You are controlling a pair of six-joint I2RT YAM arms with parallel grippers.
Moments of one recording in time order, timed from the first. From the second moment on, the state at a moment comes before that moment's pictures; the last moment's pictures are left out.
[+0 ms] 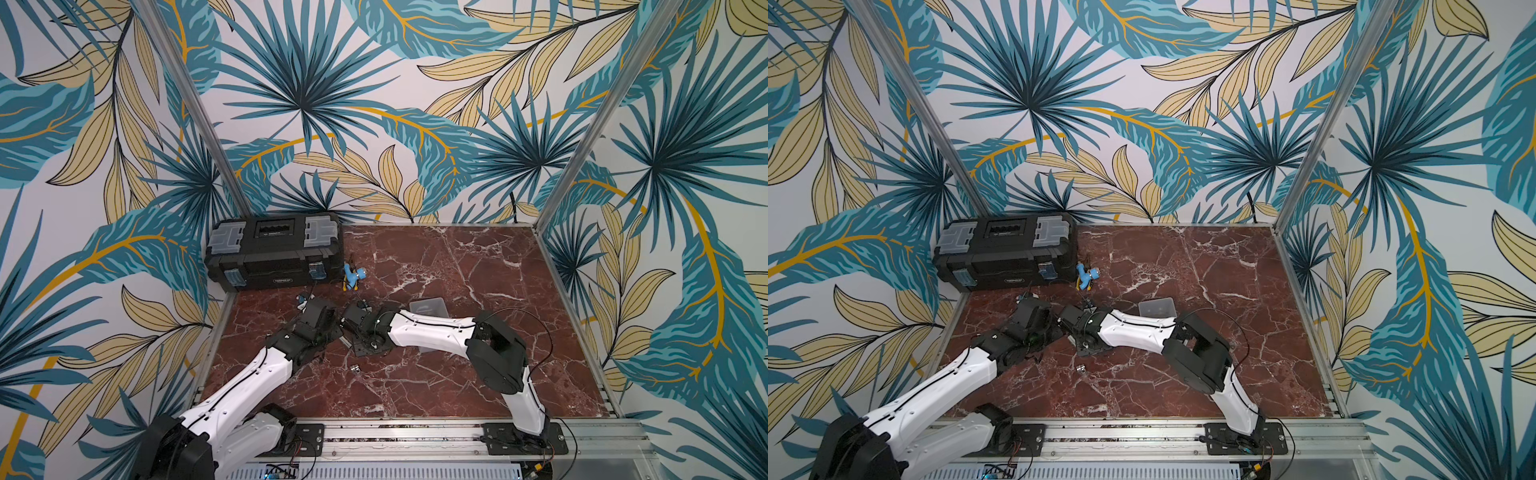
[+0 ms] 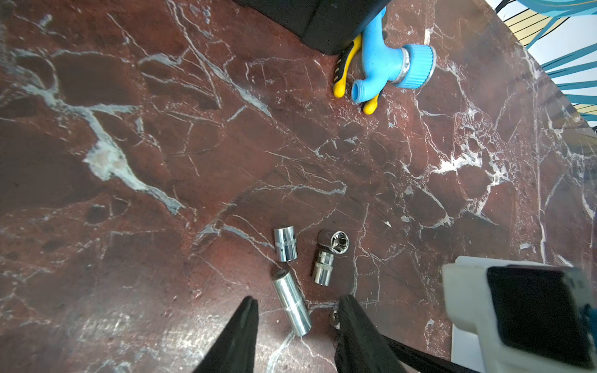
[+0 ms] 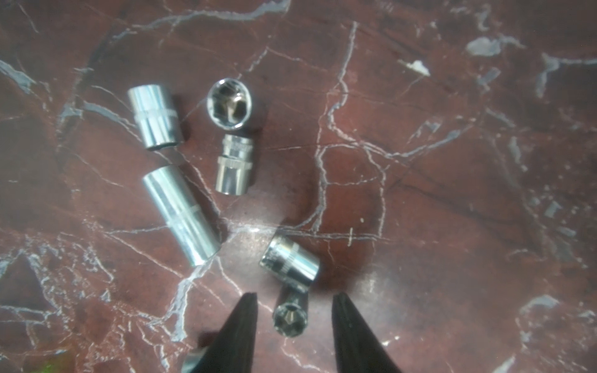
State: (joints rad) left arm -0.45 1.04 0.60 -0.45 -0.16 -0.92; right arm 1.07 2.12 1.60 -0.73 0.17 0.80
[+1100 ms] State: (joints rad) left arm -0.44 1.07 0.60 -0.42 -0.11 -0.92; right arm 1.07 1.99 1.51 -0.75 0.24 0.80
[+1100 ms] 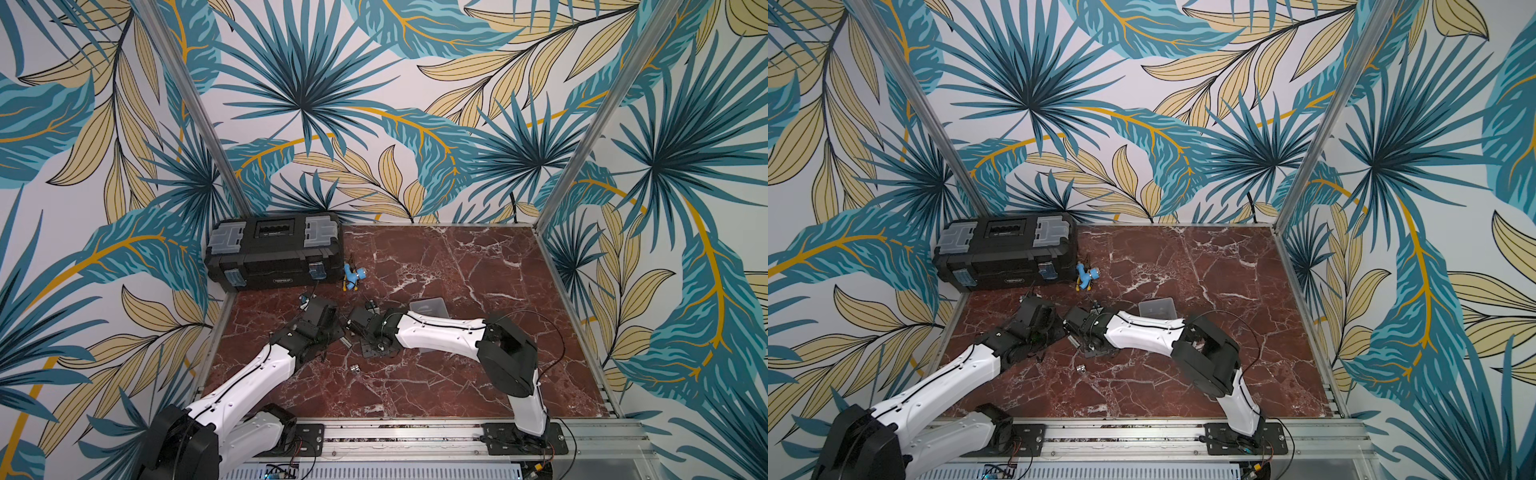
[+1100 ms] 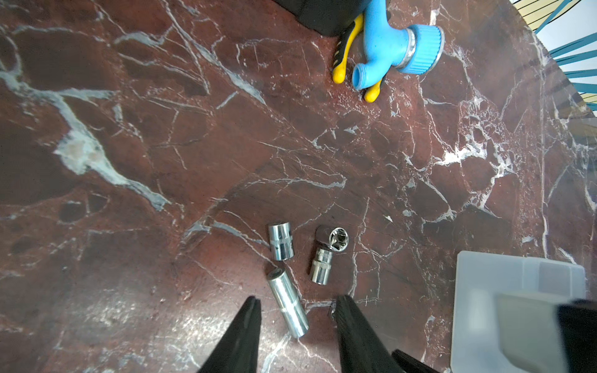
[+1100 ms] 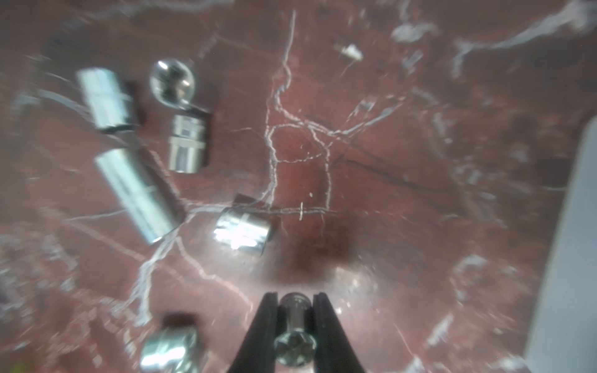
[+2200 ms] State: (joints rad) left arm -0.76 1.11 0.60 0.26 0.32 -0.72; right arm 0.73 1.10 0.93 -0.47 0.16 0.84
